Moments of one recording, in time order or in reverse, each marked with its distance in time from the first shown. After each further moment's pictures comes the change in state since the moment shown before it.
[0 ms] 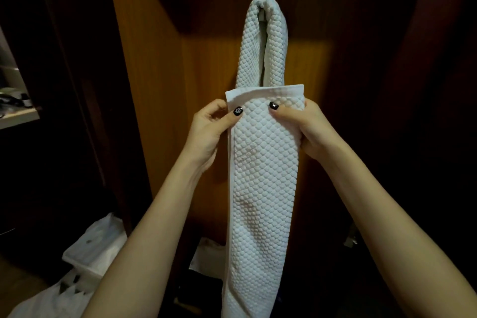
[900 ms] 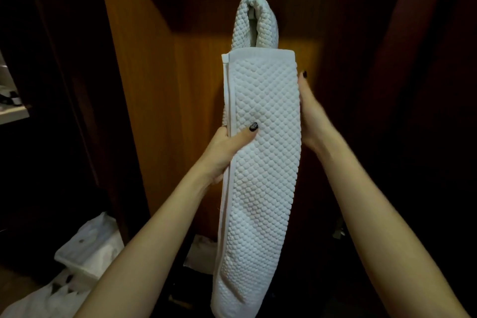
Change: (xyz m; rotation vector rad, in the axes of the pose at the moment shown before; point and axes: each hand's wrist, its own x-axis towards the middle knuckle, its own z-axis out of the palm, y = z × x) left_hand -0.030 -0.020 0.028 -0.076 -0.239 -0.237; right_hand -0.002 -0.010 -0.011 -0.026 0.176 0.036
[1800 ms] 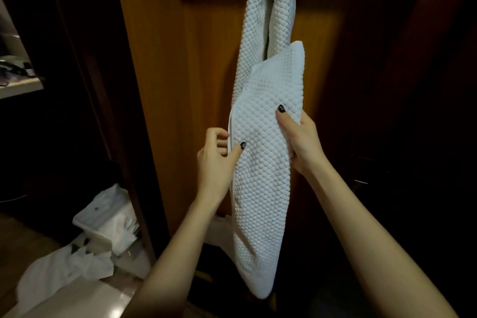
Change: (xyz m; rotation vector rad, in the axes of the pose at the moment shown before) left_hand -0.053 -0.067 -0.013 0.695 0.664 0.178; right_hand -0.050 0.074 0.013 0.164 0.031 0.007
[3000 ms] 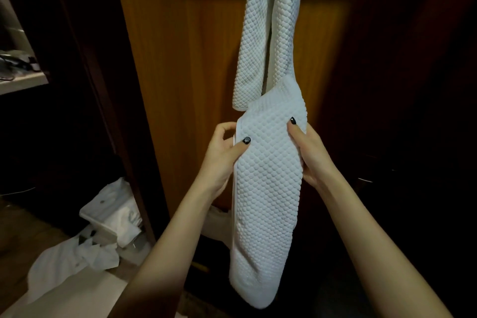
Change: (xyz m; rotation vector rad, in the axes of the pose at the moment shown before) left_hand 0.006 0.012 0.004 -0.638 -0.321 -0.357; right_hand -0.003 0.021 -0.032 0.018 -0.080 0.147
